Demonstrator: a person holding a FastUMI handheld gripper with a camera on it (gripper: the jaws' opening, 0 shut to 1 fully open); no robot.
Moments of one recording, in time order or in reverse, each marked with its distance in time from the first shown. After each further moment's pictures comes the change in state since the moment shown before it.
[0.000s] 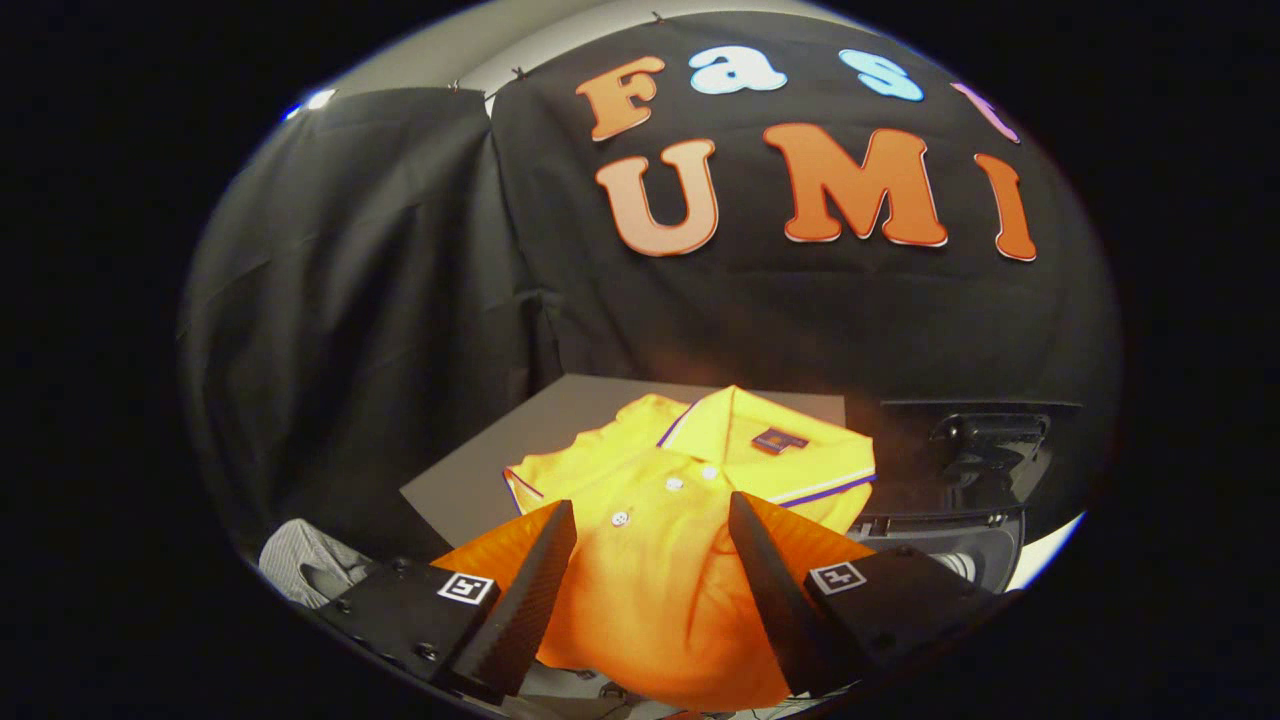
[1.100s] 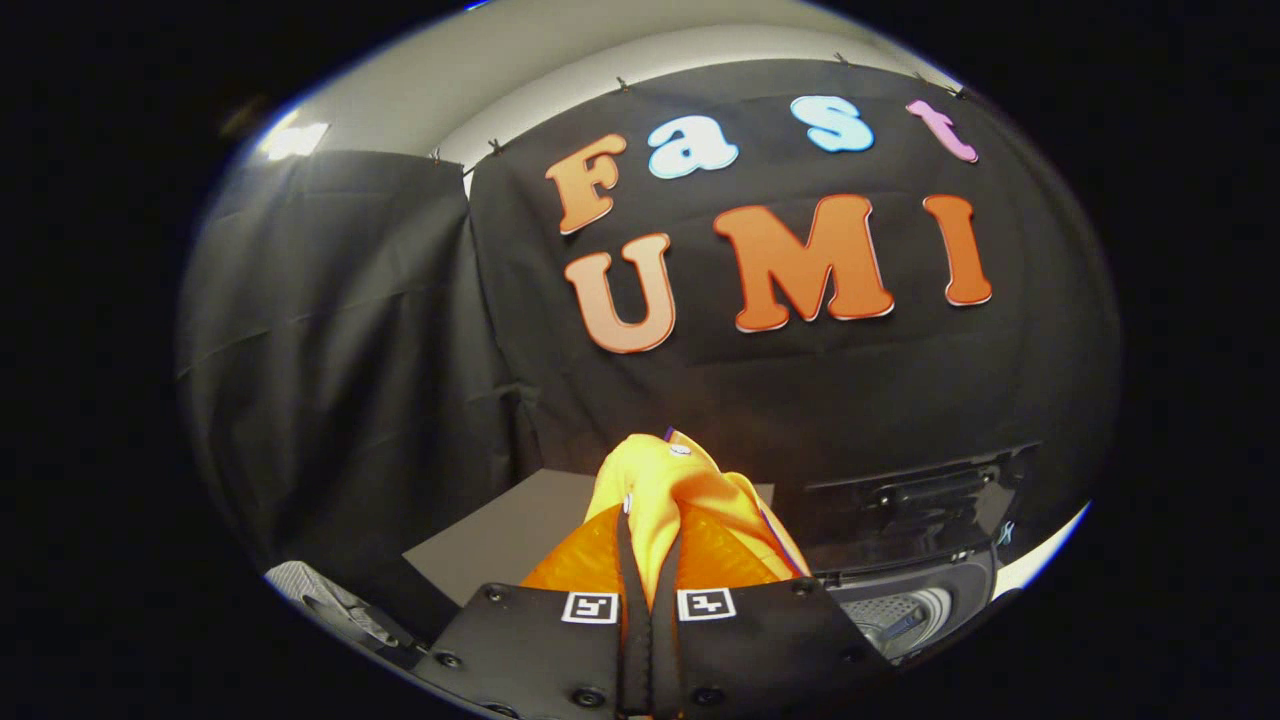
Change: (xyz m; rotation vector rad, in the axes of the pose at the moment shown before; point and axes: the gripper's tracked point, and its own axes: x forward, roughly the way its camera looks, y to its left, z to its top) arm -0.106 -0.067 0.100 0.059 -0.313 -0.062
